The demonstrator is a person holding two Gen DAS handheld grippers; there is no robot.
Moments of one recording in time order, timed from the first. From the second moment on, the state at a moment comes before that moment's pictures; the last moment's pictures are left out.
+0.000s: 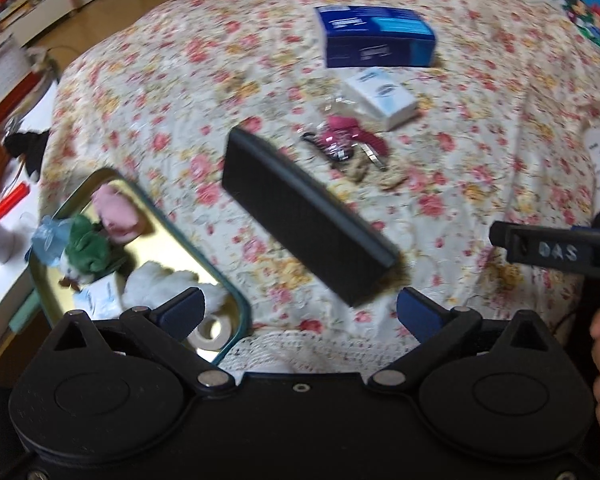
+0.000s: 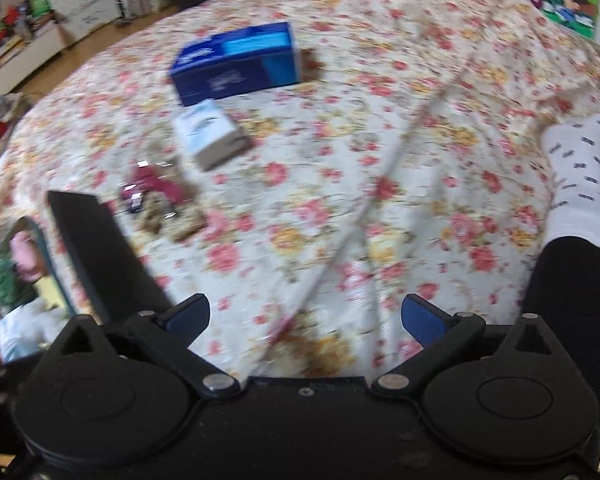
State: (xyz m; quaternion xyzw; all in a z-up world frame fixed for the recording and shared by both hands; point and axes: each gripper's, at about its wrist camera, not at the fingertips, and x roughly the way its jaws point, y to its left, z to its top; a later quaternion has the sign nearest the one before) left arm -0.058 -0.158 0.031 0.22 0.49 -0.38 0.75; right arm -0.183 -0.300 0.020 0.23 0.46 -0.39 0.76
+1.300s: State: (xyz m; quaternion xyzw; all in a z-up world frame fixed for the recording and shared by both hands) left arm 0.003 -0.190 0.033 0.24 0.47 -0.36 0.77; right arm 0.005 -0.380 -0.023 0.08 0.51 -0.37 0.77
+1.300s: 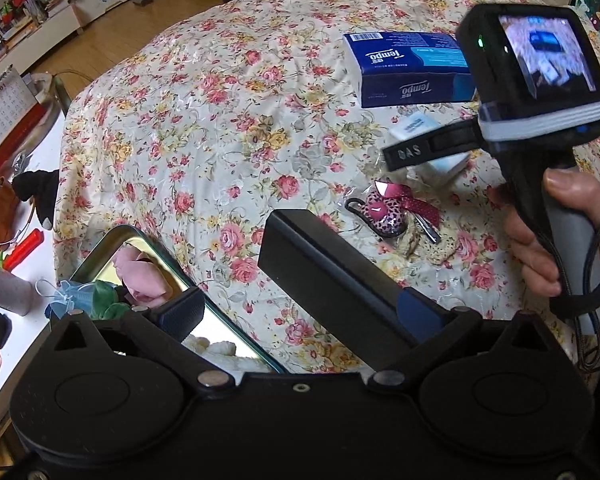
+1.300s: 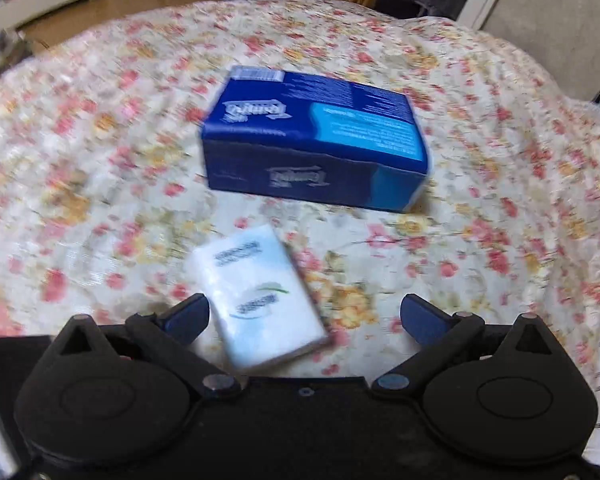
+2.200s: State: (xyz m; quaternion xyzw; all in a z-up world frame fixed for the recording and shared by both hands) left arm 0.003 -0.187 0.036 0.24 0.46 -0.37 0.77; right arm -0.024 -0.449 -0.004 0.32 0.46 -0.40 0.73
